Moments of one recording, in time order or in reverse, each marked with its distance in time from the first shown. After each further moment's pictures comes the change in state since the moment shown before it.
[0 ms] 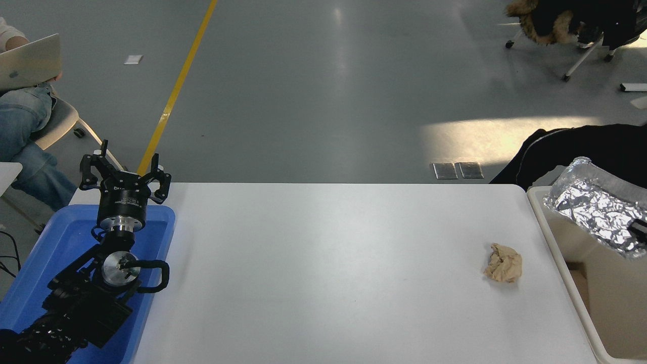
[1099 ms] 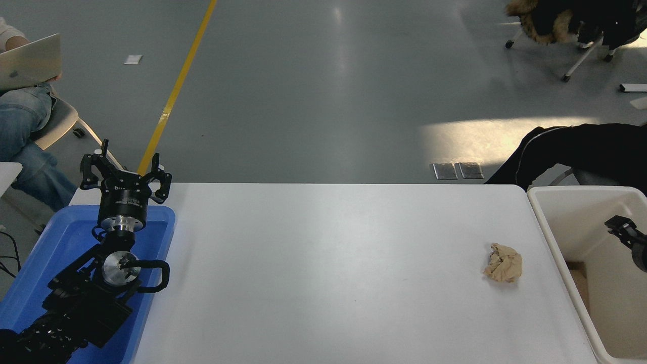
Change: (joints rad) left arm -0.002 0.000 0.001 0.000 0.002 -0.001 0.002; right arm 0.213 -0.079 0.012 0.370 0.084 -0.109 -0.032
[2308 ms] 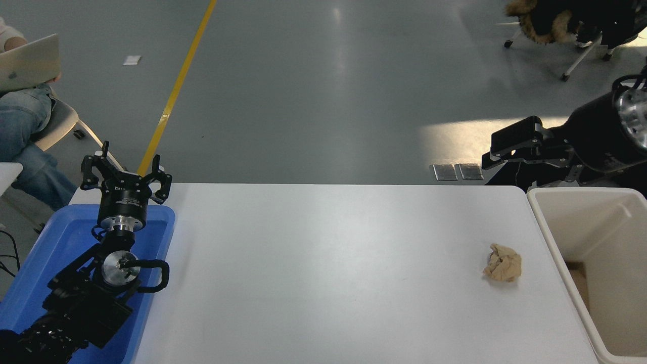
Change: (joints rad) left arm 0.001 0.000 -0.001 0.000 -0.003 0.001 -0.002; right arm 1.594 -0.018 -0.518 1.264 -0.155 0.510 0.001
